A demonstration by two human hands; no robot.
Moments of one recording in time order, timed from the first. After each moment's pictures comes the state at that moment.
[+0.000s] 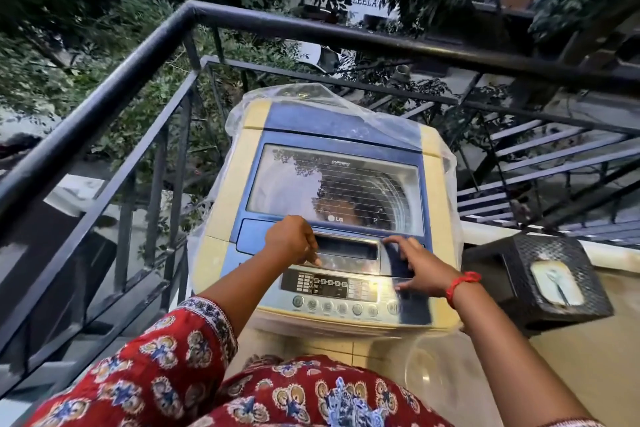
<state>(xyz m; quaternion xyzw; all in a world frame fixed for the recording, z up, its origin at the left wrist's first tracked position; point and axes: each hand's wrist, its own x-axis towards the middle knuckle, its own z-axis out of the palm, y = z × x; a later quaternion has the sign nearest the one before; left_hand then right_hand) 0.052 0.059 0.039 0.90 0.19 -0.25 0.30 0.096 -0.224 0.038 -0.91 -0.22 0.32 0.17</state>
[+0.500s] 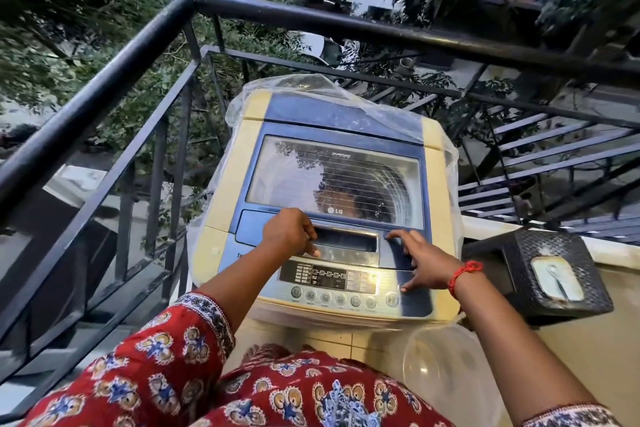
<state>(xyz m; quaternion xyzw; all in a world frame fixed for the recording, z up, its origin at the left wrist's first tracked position) 0.046 0.059 0.038 0.90 0.19 -0.23 0.33 0.102 -0.233 0.033 -0.90 -0.24 0.32 0.14</state>
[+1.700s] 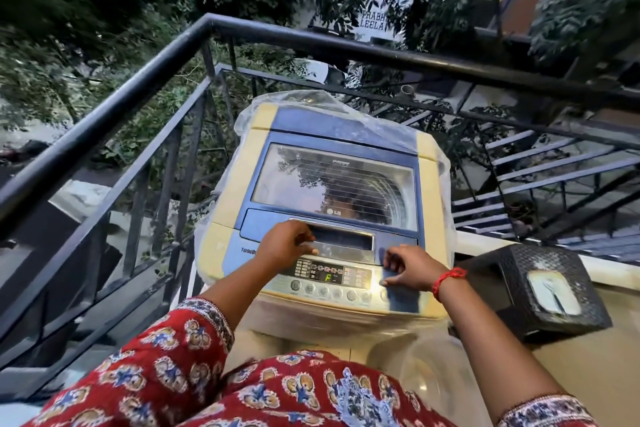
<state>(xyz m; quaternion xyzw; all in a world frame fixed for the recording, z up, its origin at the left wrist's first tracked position) 0.006 0.061 0.009 0.94 0.08 -0.06 0.33 0.080 -0.227 0.028 -0.91 -0.24 0.29 0.16</state>
